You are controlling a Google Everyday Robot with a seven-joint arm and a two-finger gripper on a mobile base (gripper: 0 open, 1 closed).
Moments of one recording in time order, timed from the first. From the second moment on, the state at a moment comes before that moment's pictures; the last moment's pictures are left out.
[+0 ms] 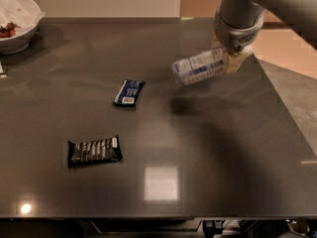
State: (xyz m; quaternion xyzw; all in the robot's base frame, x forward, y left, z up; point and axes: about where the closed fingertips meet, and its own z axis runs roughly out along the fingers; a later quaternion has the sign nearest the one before) arm 0.615 -0.174 0.930 -0.78 0.59 -0.20 0.09
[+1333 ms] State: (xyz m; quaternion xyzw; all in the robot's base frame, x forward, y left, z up) arm 0.598 -0.163 0.957 -0.83 0.34 -0.43 0.11
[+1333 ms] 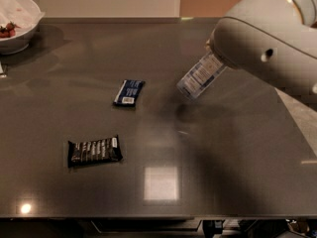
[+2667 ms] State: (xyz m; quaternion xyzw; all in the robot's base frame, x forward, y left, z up) arm 0.631 -0.158 0.962 -0.84 0.15 -0.50 0.17
